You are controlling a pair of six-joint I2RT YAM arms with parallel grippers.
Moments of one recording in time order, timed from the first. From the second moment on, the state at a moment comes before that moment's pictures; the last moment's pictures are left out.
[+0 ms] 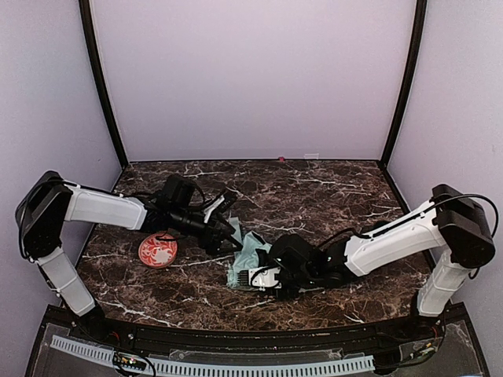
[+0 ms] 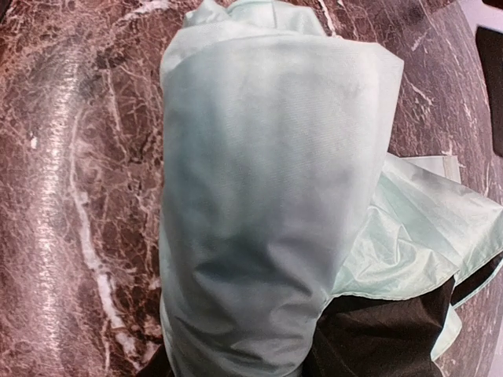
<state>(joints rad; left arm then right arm) -0.65 1.67 0.88 0.07 0.73 0.08 1.20 1.71 0.83 -0.01 0.10 -0.58</state>
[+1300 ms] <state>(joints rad) -0.76 2.09 1.31 -0.11 0.56 0.17 1.20 1.73 1.03 -0.31 -0.07 -0.52</state>
